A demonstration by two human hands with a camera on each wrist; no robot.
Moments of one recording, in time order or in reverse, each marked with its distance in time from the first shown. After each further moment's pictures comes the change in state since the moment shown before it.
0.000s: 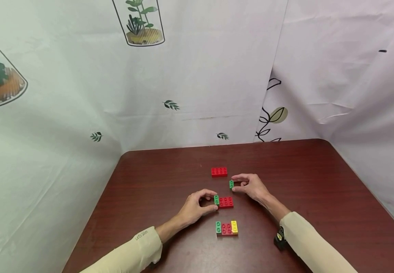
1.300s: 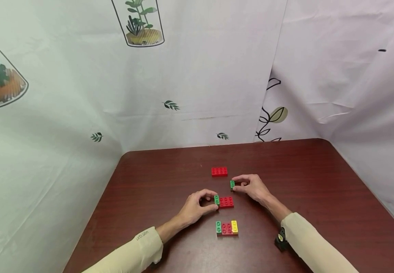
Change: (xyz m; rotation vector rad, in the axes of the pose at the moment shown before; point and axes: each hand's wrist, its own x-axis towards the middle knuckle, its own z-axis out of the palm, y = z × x) left_hand -0.001 0.002 -0.001 0.041 -0.012 -0.011; right_hand -0.004 0.000 -0.001 0.011 0.013 0.013
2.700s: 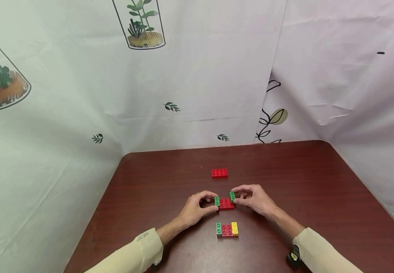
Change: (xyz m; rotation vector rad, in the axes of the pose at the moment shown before) left_hand -0.002 0.007 0.002 0.018 0.027 -0.005; right_hand -0.039 -0.011 -0.004 0.076 -0.147 -0.104
